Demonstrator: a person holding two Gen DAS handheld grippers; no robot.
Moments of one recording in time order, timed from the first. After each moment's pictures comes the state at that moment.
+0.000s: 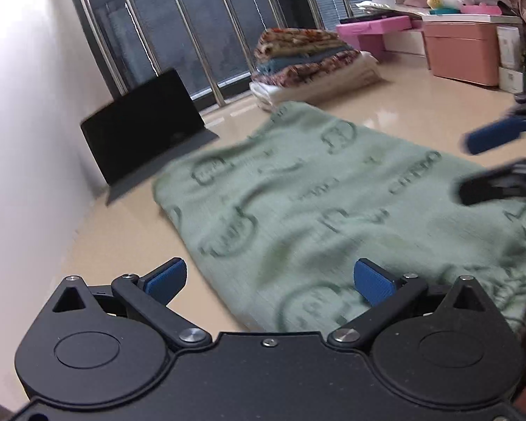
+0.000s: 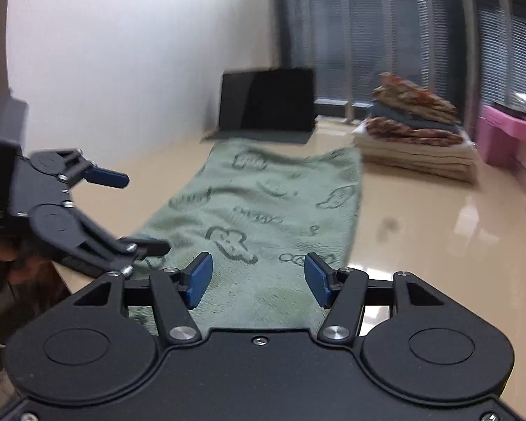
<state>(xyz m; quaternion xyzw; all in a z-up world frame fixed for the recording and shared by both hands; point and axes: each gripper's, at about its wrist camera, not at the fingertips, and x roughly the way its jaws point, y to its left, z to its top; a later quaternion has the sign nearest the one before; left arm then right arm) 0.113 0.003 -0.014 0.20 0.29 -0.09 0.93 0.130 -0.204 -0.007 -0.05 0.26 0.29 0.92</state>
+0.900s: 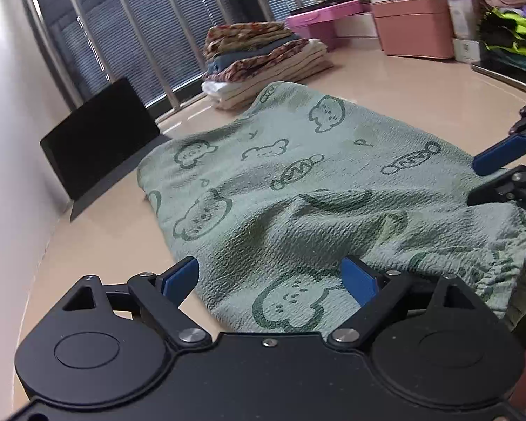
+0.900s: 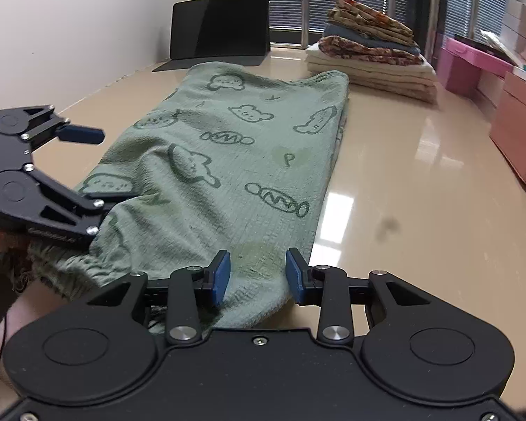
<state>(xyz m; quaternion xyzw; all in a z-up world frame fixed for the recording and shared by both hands) 0.106 -0.008 -0.034 0.25 0.28 -0.15 0.91 0.096 -0.219 -0.032 -0.06 0.37 0.20 0.91</state>
